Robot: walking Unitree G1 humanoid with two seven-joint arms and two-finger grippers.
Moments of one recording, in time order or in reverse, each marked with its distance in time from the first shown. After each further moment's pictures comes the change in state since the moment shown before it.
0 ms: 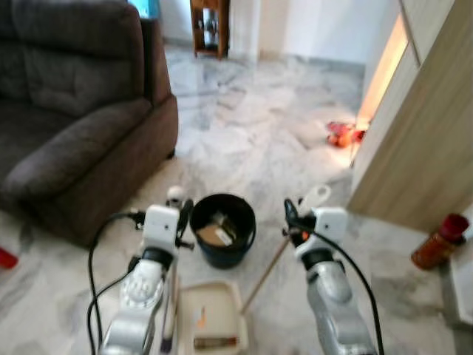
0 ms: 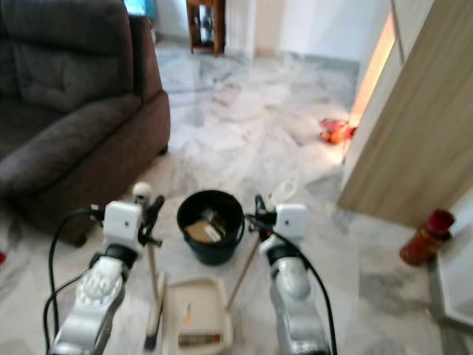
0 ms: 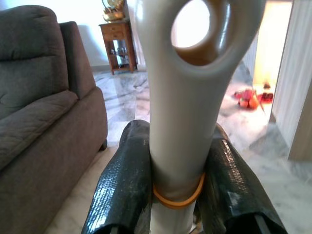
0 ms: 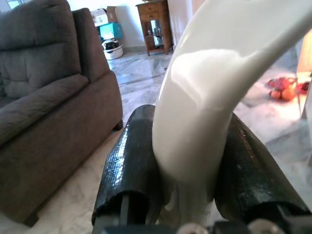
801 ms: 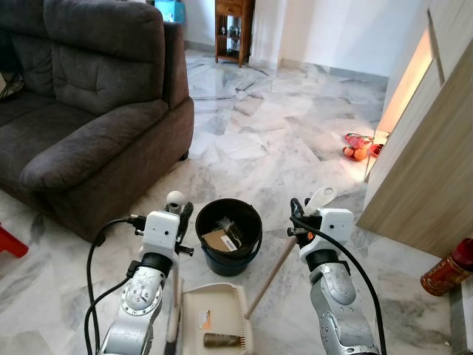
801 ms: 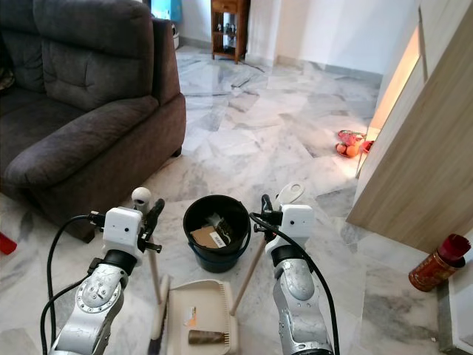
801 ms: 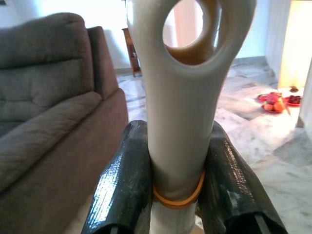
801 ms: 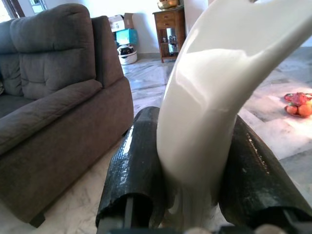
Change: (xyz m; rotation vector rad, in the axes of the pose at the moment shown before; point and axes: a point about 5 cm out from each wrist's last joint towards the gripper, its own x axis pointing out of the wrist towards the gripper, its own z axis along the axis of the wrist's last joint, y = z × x) left arm -0.010 0.017 -0.005 0.072 -0.001 0.046; right arm 0.004 0.004 0.004 -0.009 -0.014 -0.001
